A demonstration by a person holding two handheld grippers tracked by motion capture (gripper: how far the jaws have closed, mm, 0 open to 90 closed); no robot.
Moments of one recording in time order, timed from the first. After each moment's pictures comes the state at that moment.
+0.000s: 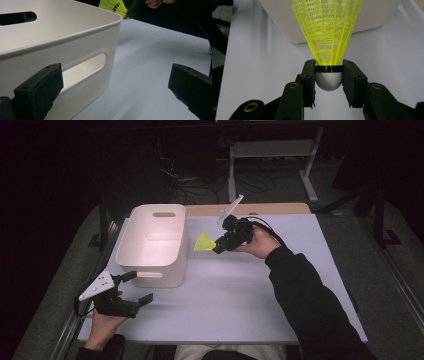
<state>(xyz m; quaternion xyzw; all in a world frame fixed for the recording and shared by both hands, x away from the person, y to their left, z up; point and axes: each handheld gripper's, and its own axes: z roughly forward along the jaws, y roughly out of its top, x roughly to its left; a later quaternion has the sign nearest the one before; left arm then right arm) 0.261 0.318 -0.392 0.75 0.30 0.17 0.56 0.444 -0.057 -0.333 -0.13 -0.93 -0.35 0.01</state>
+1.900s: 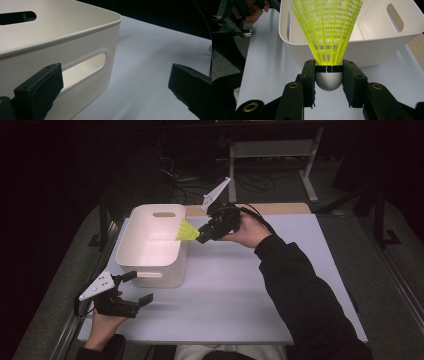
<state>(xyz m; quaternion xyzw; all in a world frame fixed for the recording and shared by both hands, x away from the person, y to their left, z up) 0.261 0.318 -0.393 0.76 0.30 0.17 0.55 0.432 -0.022 -0.272 -0.08 -0.92 -0.38 -0.01</state>
